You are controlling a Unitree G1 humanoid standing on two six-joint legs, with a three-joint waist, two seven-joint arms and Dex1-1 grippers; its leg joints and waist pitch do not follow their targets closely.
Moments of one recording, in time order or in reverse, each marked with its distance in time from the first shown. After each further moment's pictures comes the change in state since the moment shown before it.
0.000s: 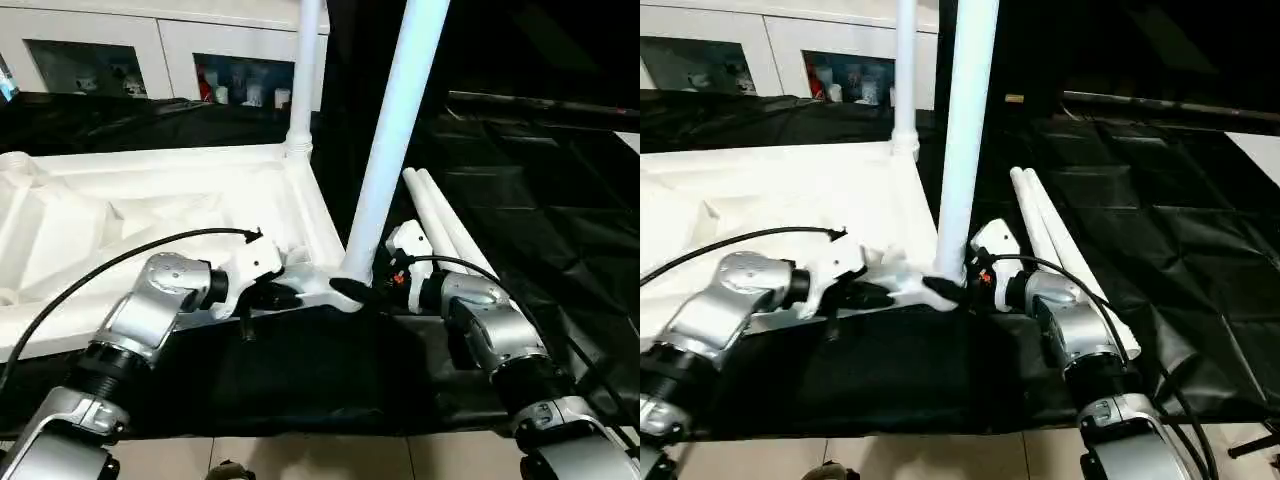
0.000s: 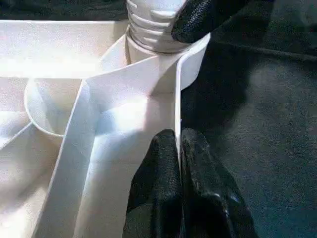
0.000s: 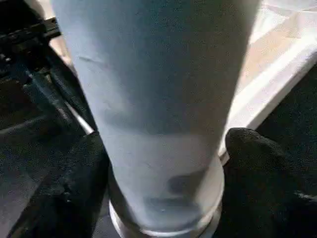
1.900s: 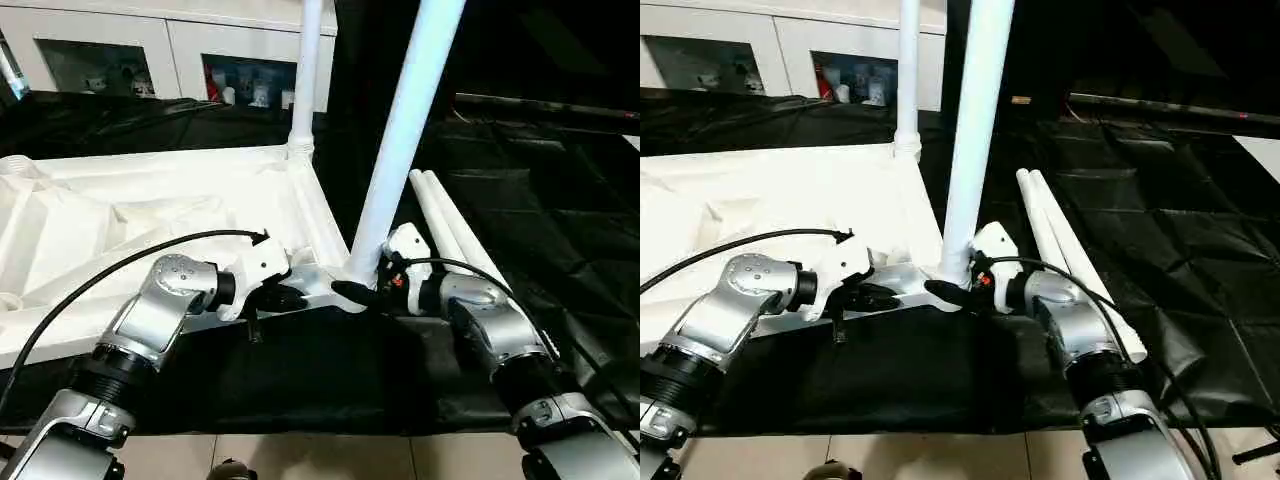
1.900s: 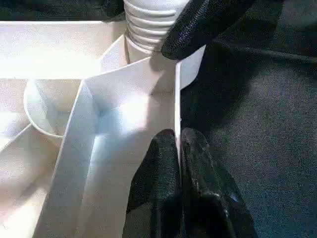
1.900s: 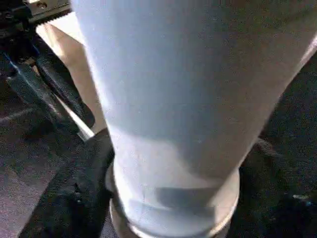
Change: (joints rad) left arm 0.005 -0.023 -0.013 -0.036 0.017 0.042 0.046; right arm -0.015 0.006 0.012 0.043 -0.021 -0.035 -0.052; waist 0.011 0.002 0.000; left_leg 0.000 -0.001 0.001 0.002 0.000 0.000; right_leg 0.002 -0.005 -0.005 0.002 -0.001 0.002
